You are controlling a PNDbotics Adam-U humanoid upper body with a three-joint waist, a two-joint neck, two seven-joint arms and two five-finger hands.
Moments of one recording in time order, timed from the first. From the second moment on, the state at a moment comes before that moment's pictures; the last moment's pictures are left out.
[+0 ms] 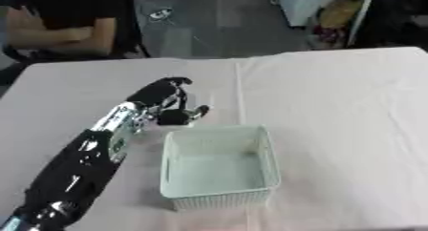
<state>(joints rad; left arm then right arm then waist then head) -0.56 0.40 -0.25 -1.10 -0.94 -0.12 -0.12 -0.30 -0.41 -0.18 -1.98 0.37 -0.22 0.48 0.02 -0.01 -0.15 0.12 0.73</state>
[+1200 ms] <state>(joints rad) -0.64 0.37 -0.22 -0.99 -1.00 -0.12 -0.11 -0.31 -0.40 -0.18 -1.98 0.36 -0.23 0.48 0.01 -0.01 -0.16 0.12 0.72</state>
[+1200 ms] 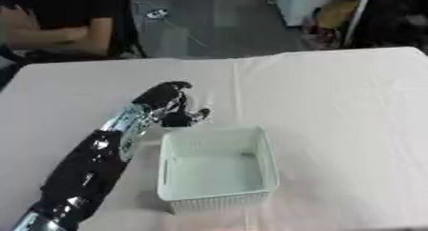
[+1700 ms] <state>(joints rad) -0.65 0.39 -0.22 -1.02 -0.97 -0.10 -0.14 -0.31 -0.40 -0.18 -1.98 0.36 -0.23 0.48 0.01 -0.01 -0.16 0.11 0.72</state>
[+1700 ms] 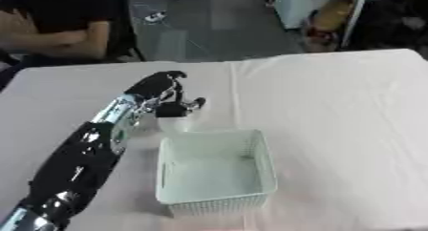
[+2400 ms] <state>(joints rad) -0.65 0.39 -0.20 -0.96 -1.03 -0.09 -0.13 -0.31 -0.40 -0.18 -1.98 0.36 -0.23 0.48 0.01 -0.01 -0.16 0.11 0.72</state>
